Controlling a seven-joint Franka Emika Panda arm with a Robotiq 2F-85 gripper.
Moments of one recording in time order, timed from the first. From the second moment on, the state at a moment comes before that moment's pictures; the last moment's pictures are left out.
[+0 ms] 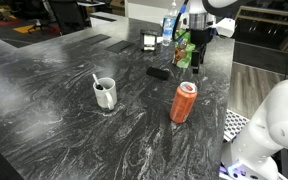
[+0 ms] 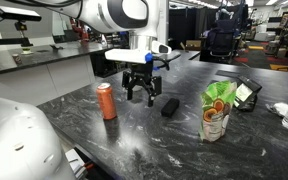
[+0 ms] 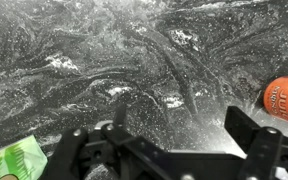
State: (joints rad) arm -0.05 -0.60 -0.12 -2.50 -0.17 1.70 -0.24
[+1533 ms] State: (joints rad) arm 0.10 -0.56 -0.06 -2.49 -0.25 2.02 -0.41
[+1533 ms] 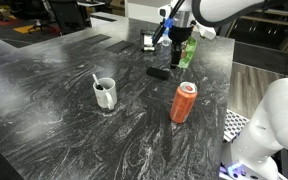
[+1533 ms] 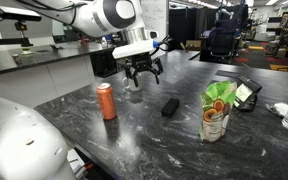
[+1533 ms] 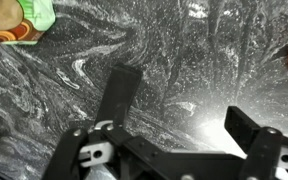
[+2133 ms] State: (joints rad) arm 0.21 -0.47 -0.17 -2.47 -0.03 2.16 -0.87
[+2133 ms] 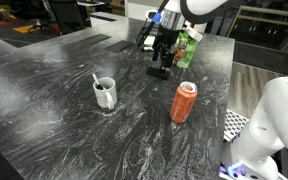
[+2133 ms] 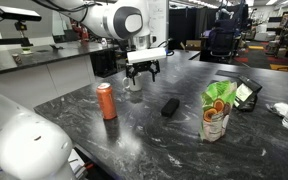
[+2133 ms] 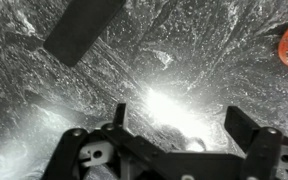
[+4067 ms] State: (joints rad) arm 0.30 -0.29 -0.11 -2.40 0.30 2.43 -1.25
